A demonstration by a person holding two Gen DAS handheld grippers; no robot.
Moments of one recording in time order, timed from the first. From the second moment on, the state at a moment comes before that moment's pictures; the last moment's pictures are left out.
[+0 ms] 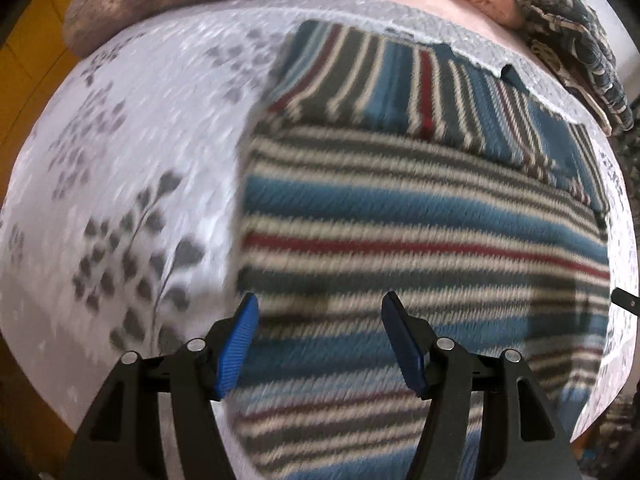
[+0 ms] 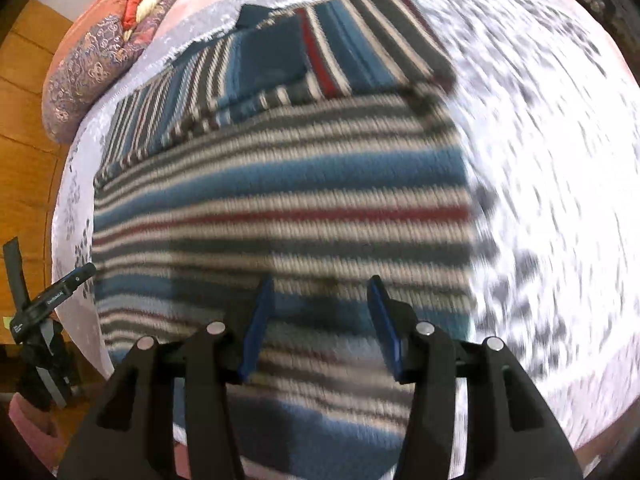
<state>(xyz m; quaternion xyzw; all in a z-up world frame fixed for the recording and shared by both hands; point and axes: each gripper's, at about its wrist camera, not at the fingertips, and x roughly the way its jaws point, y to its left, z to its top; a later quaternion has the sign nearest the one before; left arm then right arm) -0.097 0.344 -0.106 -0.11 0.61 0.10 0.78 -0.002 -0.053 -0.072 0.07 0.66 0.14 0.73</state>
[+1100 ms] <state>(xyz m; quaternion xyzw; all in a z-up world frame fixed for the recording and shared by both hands) -0.241 0.314 -0.162 -0.19 0.71 0.09 0.68 -0.142 -0.077 -0.127 0.09 0.76 0.10 0.64</state>
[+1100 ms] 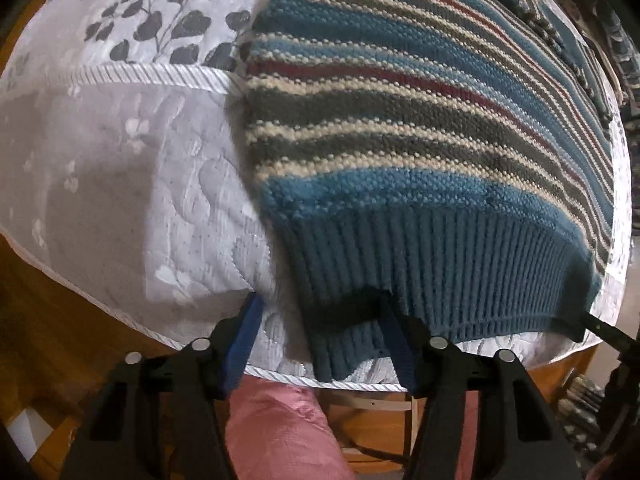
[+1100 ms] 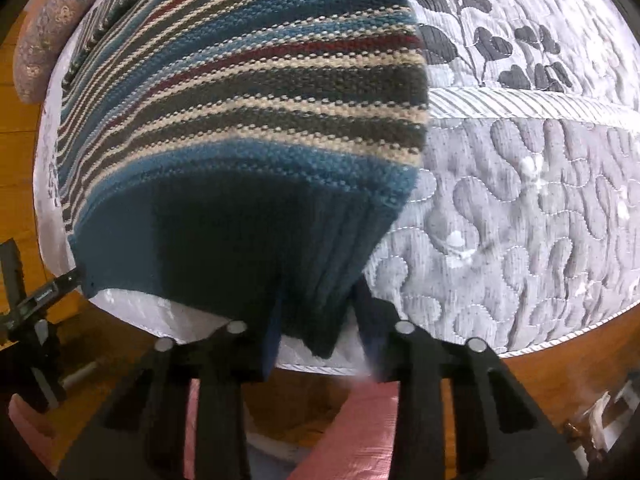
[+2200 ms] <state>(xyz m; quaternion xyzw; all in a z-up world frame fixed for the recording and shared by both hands) -0.121 0.352 -0.105 -0.26 0.56 0.05 0.79 0.010 -0.100 -0.092 0.30 0.66 0.19 0.66</state>
